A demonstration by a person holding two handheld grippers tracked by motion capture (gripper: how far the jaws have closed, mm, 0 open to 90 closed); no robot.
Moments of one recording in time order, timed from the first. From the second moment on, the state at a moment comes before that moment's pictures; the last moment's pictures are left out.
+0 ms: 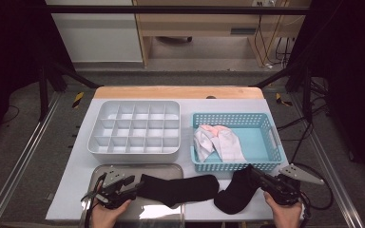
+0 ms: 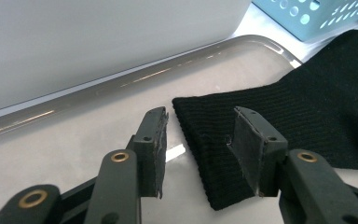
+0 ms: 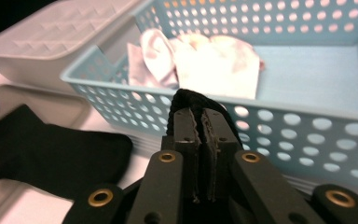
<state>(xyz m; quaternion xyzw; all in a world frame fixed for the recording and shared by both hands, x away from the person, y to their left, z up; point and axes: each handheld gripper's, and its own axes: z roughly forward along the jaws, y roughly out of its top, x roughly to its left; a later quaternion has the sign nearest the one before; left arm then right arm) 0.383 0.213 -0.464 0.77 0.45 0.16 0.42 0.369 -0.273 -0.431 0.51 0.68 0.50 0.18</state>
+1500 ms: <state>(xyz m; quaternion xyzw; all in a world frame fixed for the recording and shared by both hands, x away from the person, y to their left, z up) 0.374 0.226 -0.459 0.78 0.42 0.16 0.43 0.418 -0.042 -0.453 0.32 0.83 0.45 0.00</state>
